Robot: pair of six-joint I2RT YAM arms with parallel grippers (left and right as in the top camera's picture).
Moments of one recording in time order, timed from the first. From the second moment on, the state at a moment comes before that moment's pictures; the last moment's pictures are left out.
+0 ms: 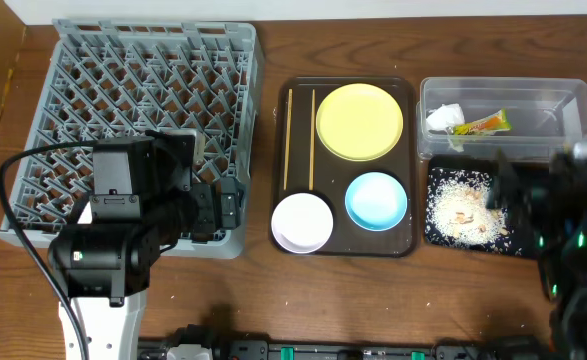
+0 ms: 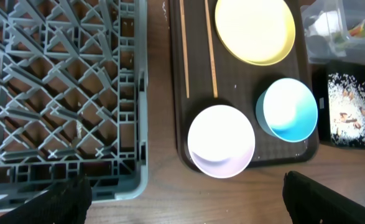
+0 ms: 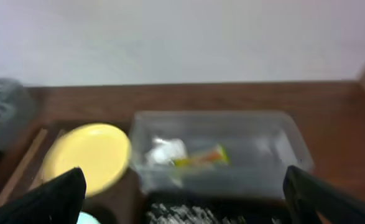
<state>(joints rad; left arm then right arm) -0.02 1.03 1.30 -1.25 0.25 -0.07 0.14 0.61 0.81 -0.50 0.14 0.10</state>
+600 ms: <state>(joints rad) -0.02 1.03 1.30 -1.25 0.25 -0.07 0.03 0.01 0.14 -0.21 0.07 0.09</state>
